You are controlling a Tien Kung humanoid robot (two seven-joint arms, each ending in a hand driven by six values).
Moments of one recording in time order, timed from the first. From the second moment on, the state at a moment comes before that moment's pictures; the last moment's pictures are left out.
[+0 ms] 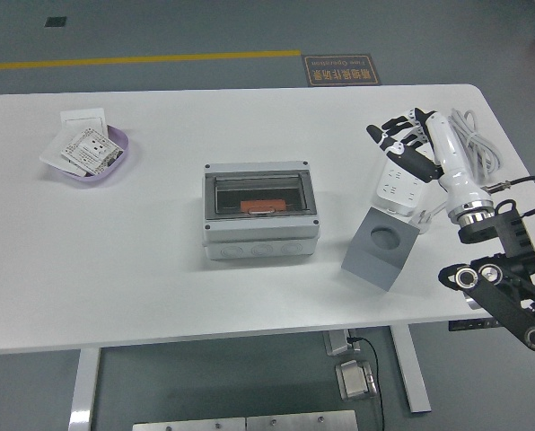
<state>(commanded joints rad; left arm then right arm) -0.03 0.23 -0.75 -0.18 0.93 -0.02 0.54 0.28 -0.45 1.01 1.41 -1.39 -0.54 0.08</state>
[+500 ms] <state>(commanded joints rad) -0.01 0.24 -0.76 -0.18 0.93 0.00 0.52 0.10 -0.39 1.30 1.44 -0.83 -0.42 0.40</state>
